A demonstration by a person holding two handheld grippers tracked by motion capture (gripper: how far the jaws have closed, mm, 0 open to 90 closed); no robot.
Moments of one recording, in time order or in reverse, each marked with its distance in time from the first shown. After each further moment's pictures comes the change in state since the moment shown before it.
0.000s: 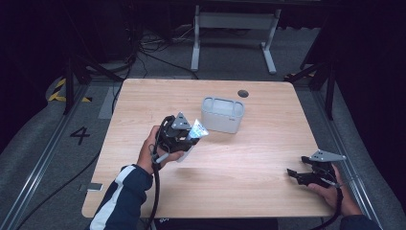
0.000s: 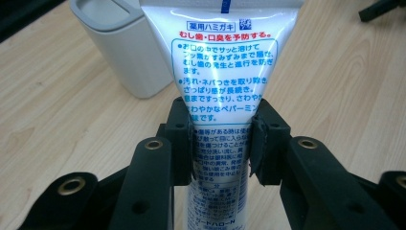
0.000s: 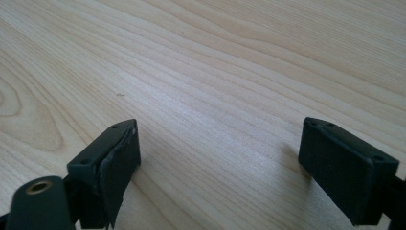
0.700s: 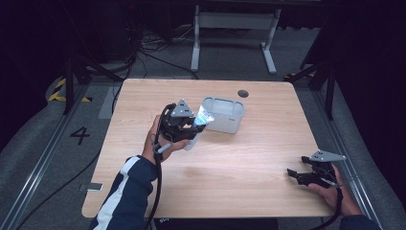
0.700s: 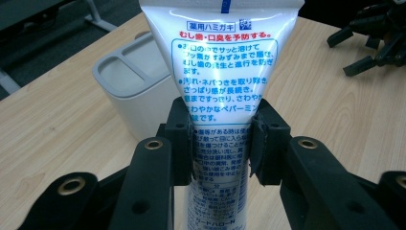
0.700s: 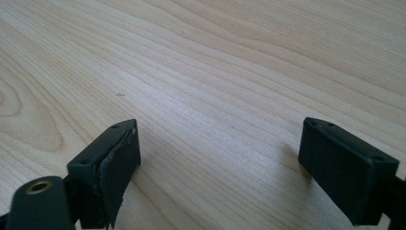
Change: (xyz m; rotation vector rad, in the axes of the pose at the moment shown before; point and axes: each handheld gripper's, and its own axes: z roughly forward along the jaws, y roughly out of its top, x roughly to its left) left arm 0.006 0.030 -0.008 -0.134 -0.016 -0.023; right arm 0.000 0.000 0.000 0.000 -0.001 0.001
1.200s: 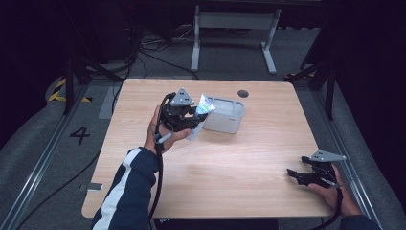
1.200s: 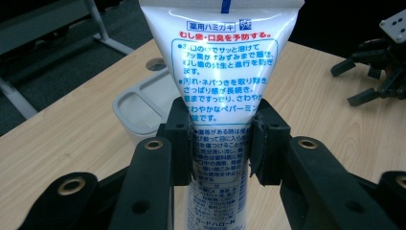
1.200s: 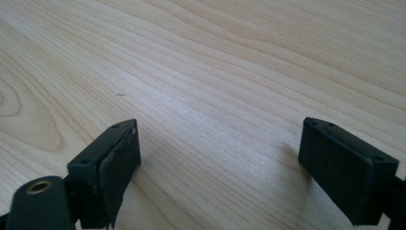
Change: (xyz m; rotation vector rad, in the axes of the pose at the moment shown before) left arm 0.011 0.023 -0.003 -0.057 0.018 -0.001; right arm 0.000 0.000 0.000 0.000 -0.001 0.001
